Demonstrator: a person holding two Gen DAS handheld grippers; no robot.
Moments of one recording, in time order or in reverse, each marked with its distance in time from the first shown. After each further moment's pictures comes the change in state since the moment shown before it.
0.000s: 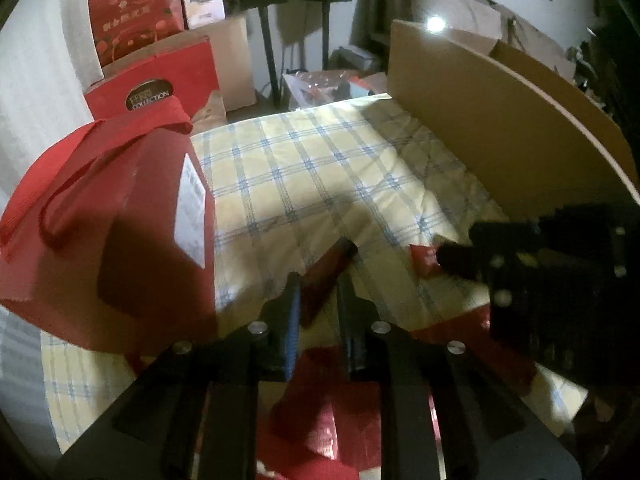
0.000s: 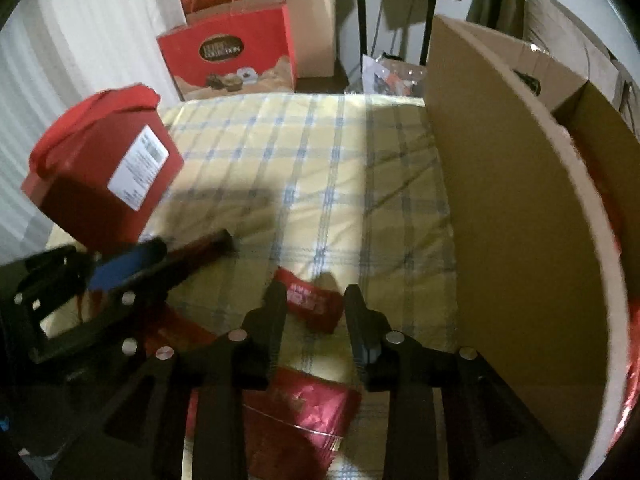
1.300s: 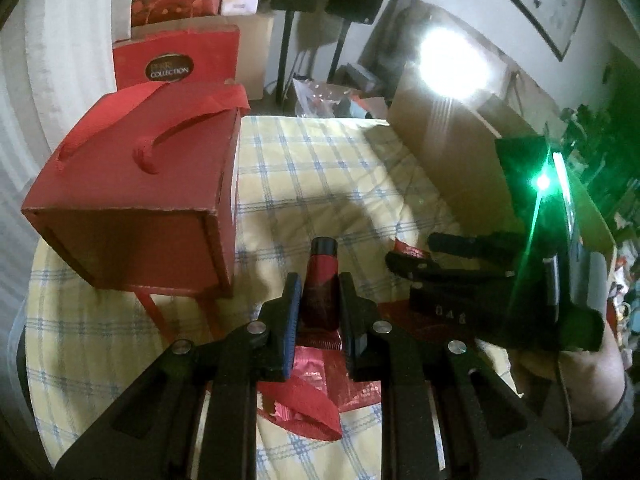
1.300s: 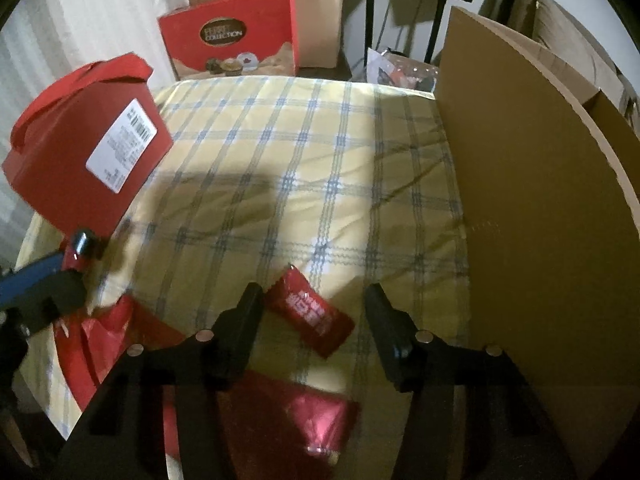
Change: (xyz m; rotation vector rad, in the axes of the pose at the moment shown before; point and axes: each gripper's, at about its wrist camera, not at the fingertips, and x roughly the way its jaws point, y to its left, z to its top) left arm -0.049 0.033 -0.019 -0.194 -0.029 -0.149; right arm 0.016 0.006 -0.002 -0.065 0.022 -0.041
